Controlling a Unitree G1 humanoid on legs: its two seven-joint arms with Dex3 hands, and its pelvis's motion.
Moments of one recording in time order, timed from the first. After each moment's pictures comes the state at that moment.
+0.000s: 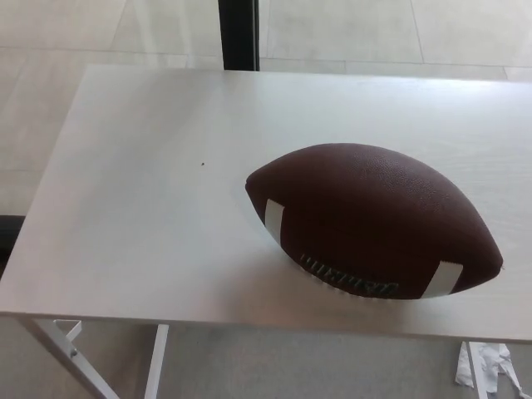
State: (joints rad) left_arm 0.32 0.58 0.48 0.98 -0.11 -0.07 -0.16; right_arm 0.09 -0.70 -0.62 1.05 0.11 -0.11 0.07
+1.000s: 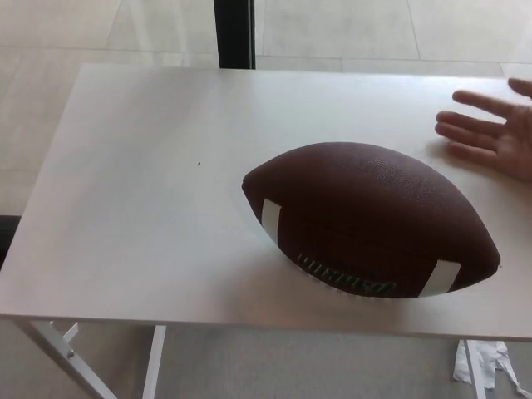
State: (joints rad) left_arm 0.12 0.57 0.76 0.44 -0.42 0.06 -0.26; right_arm -0.12 -0.75 -0.76 0.78 0.30 -0.09 0.06
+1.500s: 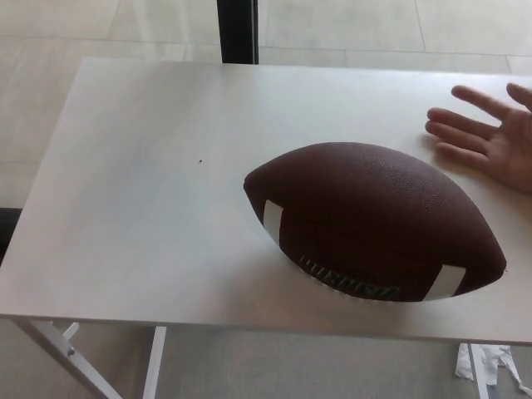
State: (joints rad) left_arm -0.23 0.51 0.48 0.07 -0.45 0.24 -0.19; right_arm -0.21 -0.46 -0.56 0.39 0.32 0.01 0.03
